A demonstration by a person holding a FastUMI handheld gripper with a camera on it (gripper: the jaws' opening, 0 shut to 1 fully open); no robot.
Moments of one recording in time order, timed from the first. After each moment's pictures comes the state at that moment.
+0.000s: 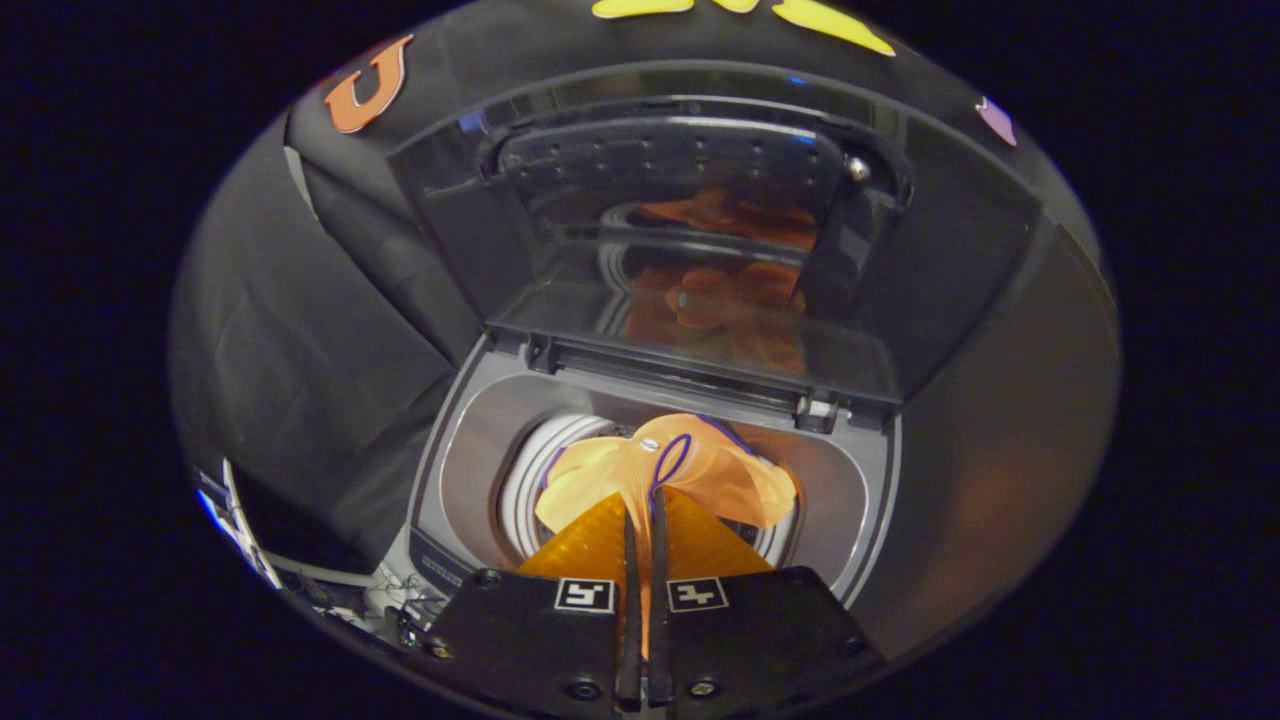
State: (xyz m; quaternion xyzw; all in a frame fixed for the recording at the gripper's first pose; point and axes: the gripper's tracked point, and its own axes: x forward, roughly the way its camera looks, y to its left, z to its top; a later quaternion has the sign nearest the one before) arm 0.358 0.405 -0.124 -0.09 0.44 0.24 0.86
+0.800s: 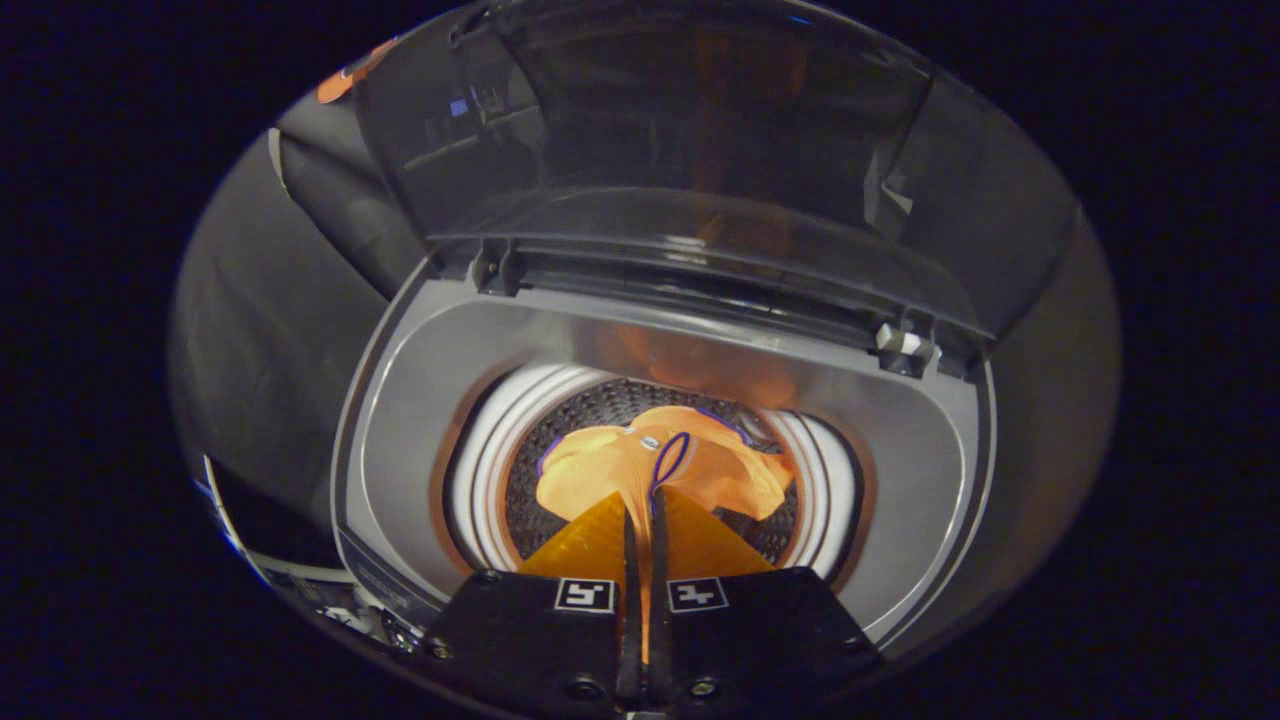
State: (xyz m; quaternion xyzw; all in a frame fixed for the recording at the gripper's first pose) arm 0.364 0.421 -0.212 -0.12 0.48 0.21 0.84
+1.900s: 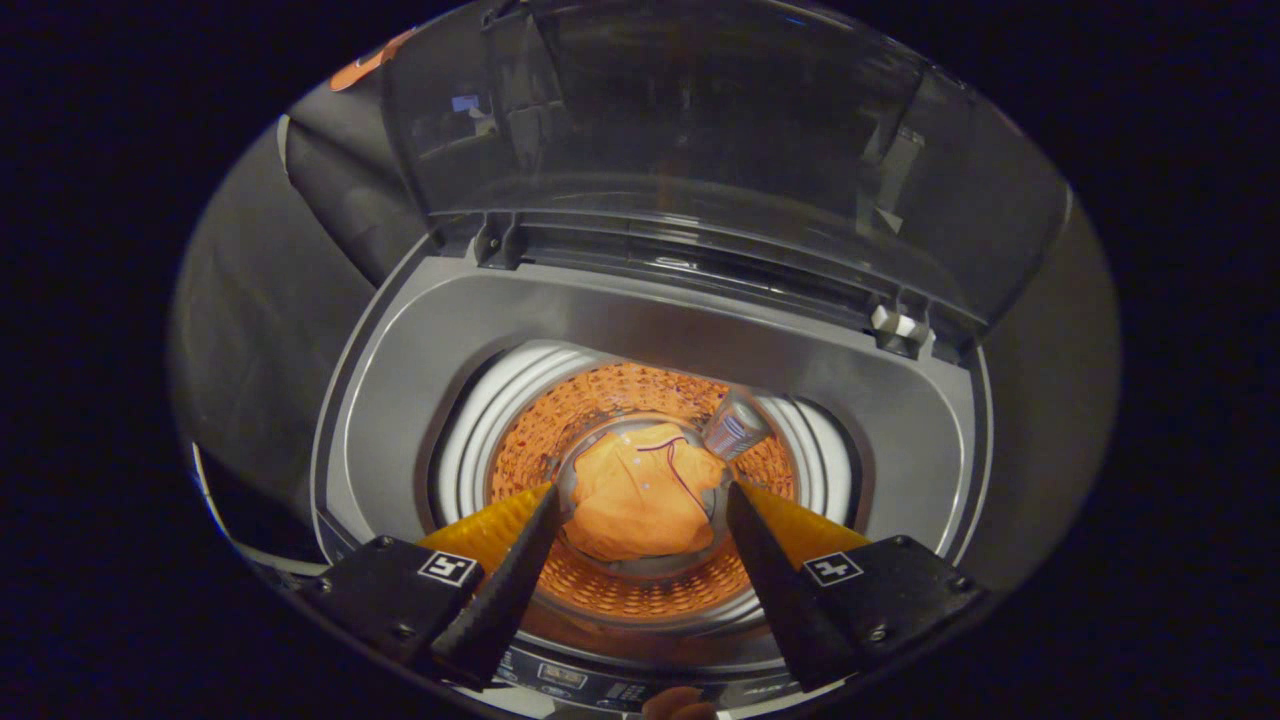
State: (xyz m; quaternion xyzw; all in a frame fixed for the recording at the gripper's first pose) arm 0.354 0.408 -0.210 -0.14 0.46 0.20 0.85
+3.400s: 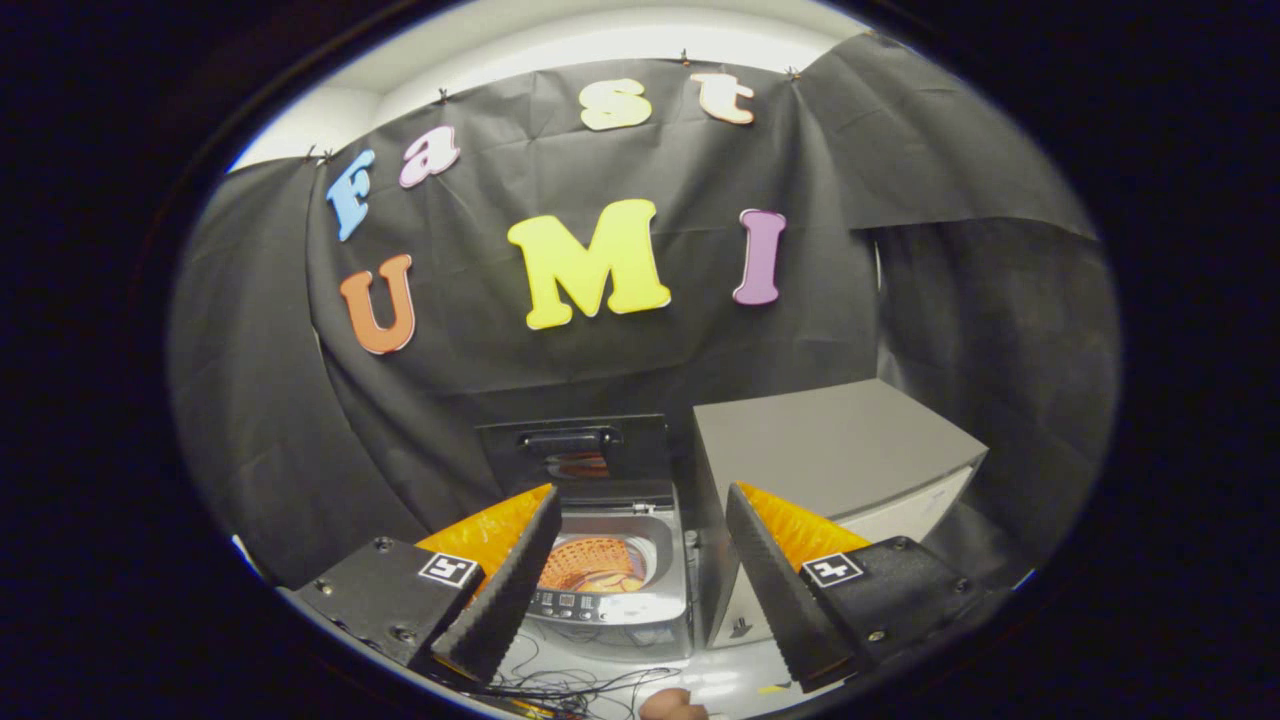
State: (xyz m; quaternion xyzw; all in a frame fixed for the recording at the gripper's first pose) arm 0.107 0.184 0.150 0.05 0.10 0.14 0.98
